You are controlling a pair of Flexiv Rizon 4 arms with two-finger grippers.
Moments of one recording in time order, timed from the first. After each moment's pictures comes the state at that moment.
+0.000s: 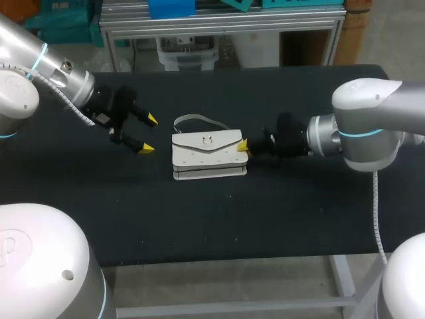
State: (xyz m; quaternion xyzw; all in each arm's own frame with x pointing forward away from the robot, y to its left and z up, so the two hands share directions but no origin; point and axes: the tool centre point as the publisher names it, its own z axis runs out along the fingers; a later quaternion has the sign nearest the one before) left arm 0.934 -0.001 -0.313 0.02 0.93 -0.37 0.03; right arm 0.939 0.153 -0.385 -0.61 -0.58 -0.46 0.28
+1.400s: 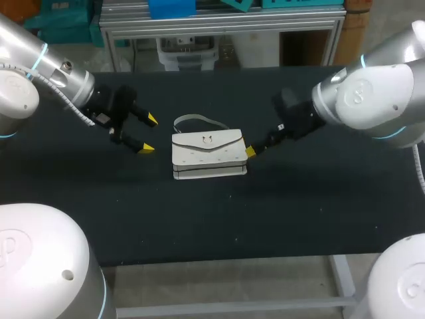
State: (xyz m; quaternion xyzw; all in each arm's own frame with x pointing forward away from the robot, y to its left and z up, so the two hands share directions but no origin) left arm 0.934 -0.001 -0.313 0.02 0.93 -0.37 0.03; right arm 0.877 0.109 -0.318 -0.37 -0.86 -0.34 0.08
